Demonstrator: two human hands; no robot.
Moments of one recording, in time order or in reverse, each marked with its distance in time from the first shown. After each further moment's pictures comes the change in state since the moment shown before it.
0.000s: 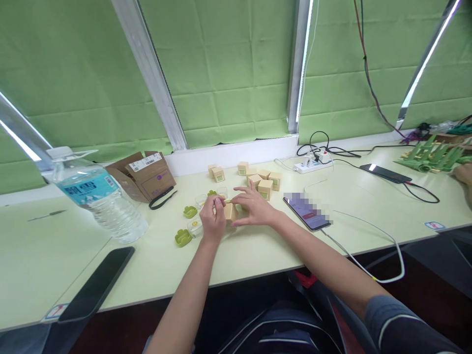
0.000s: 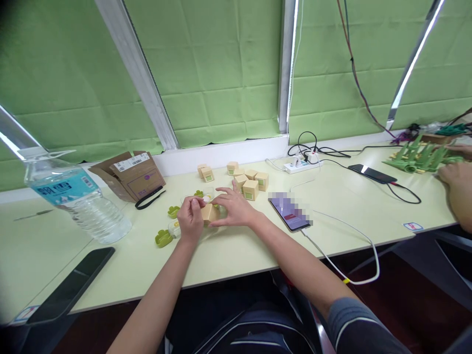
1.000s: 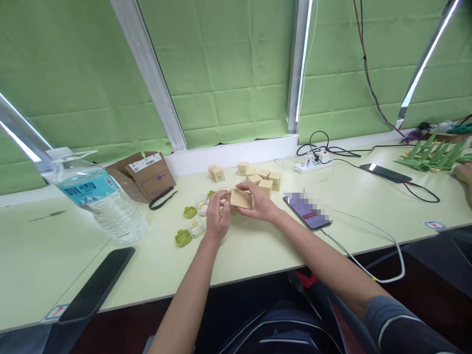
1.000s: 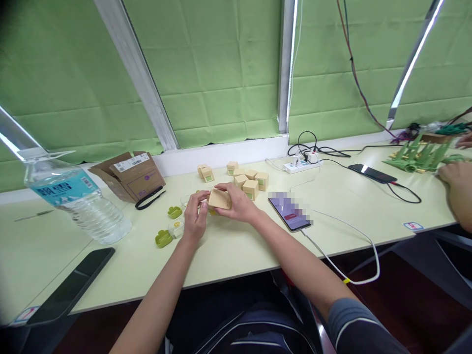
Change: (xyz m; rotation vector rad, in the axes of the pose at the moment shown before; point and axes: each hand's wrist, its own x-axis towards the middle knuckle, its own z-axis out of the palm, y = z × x) left_hand 0.002 0.002 -0.001 -0.050 -0.209 0.044; right_hand -0.002 0.005 -0.004 0.185 0.243 0.061
